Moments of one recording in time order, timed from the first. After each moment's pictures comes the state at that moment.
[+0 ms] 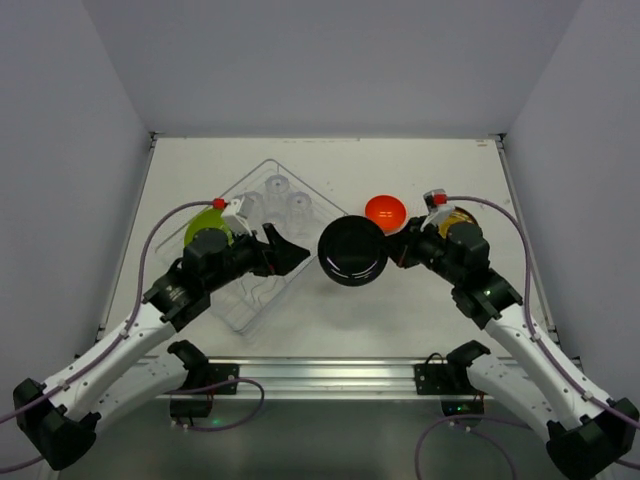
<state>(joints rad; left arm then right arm) -0.66 0.81 0.64 -0.11 0.19 -0.79 0.49 0.80 0.69 -0.17 -0.25 0.47</state>
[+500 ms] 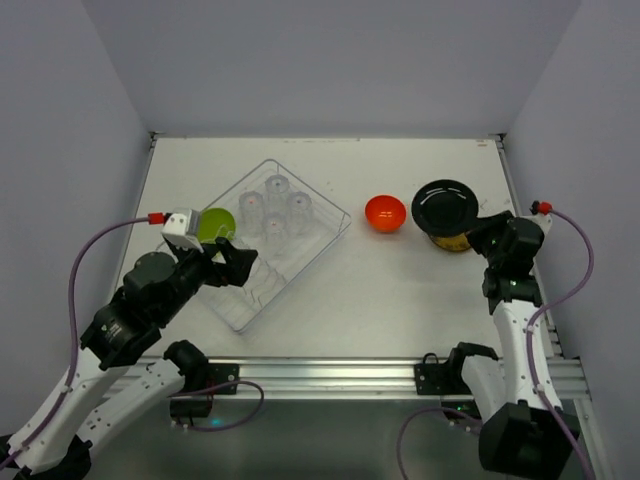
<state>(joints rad) -0.66 0.52 0.87 -0.62 -0.21 -0.45 -0.15 0.79 0.62 -0.17 -0.08 0.76</state>
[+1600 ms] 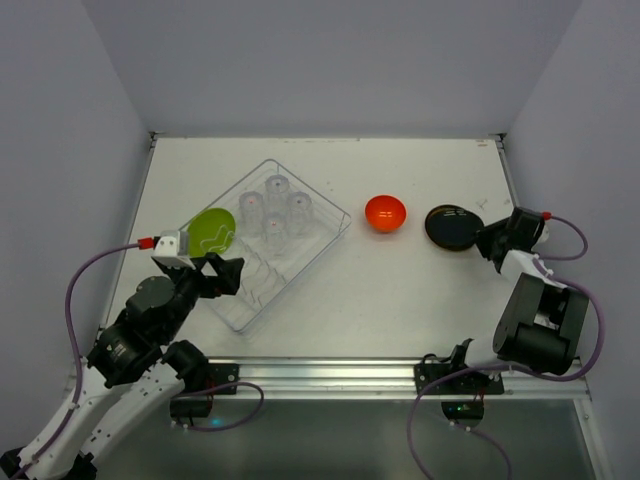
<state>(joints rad) -0.66 0.30 0.66 -0.59 -0.37 -0.45 -0.39 1.42 0.67 0.03 -0.09 0.89</state>
